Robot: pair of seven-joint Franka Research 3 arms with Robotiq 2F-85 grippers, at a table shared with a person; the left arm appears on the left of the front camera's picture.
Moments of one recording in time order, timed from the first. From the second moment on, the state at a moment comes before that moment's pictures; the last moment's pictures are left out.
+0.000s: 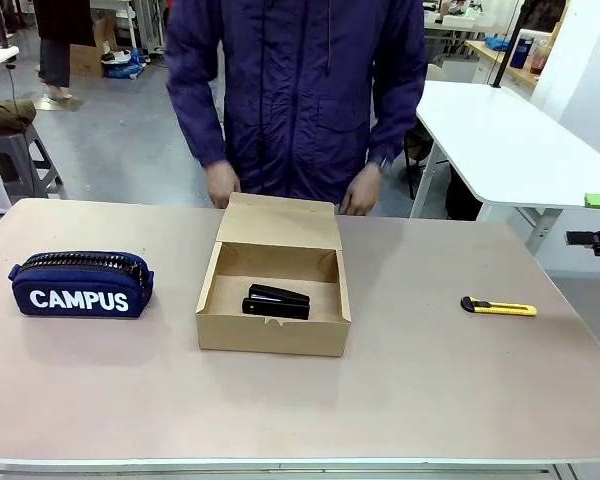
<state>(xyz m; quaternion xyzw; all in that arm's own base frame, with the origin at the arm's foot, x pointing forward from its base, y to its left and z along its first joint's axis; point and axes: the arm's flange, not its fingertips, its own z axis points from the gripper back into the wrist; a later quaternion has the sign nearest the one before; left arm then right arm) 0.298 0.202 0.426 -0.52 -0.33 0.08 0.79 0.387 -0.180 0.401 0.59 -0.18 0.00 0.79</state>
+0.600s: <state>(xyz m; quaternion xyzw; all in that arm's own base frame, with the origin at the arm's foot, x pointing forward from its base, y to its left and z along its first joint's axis) 0.298 0.202 0.426 -0.52 -0.33 0.08 0.79 0.387 -0.181 0.401 0.59 -0.18 0.00 0.79</state>
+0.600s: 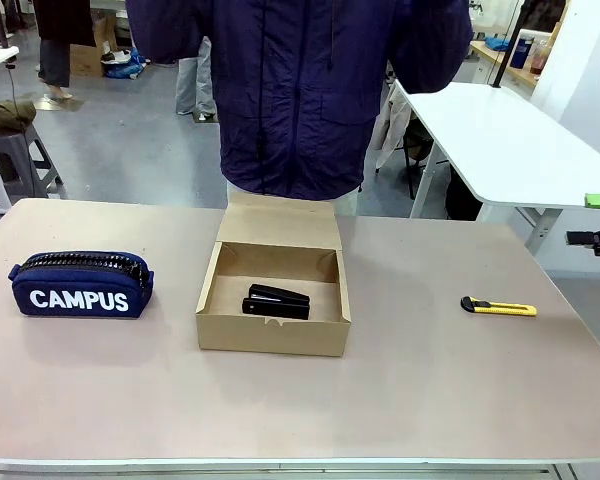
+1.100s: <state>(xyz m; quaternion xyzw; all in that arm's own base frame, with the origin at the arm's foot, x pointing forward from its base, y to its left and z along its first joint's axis) 0.298 0.202 0.426 -0.52 -0.33 0.08 0.79 0.387 -0.181 0.401 0.59 -0.18 0.00 0.79</state>
